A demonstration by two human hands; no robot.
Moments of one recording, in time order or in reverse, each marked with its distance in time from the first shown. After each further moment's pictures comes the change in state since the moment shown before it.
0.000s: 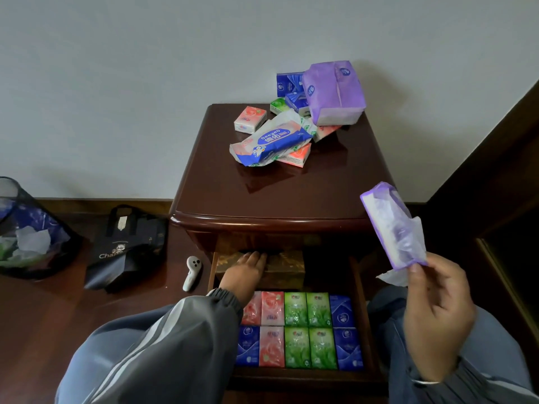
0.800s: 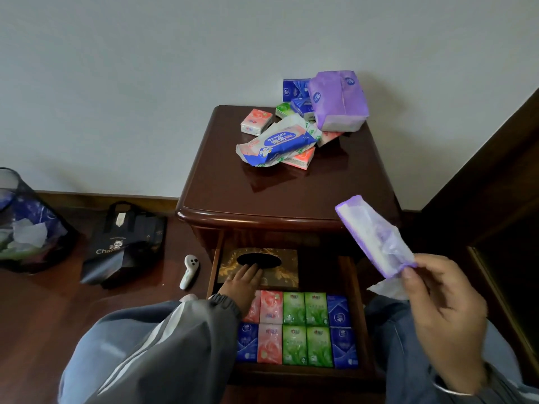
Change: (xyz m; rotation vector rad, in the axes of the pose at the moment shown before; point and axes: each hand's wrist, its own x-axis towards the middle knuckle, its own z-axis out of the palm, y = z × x) left_hand -0.019 -0.003 0.026 0.052 -0.189 -0.025; right_hand 0.017 -0.044 -0.021 -0.078 -0.278 -0.084
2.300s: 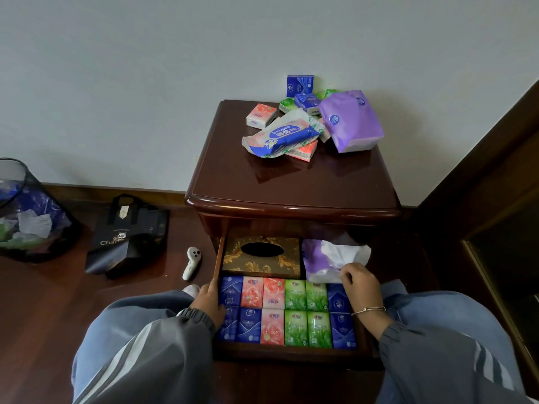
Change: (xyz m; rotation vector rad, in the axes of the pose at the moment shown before) left_hand -0.090 -0.027 0.001 -0.714 -0.016 -0.398; right_hand -0.050 0.135 0.097 -0.518 -0.493 0.335
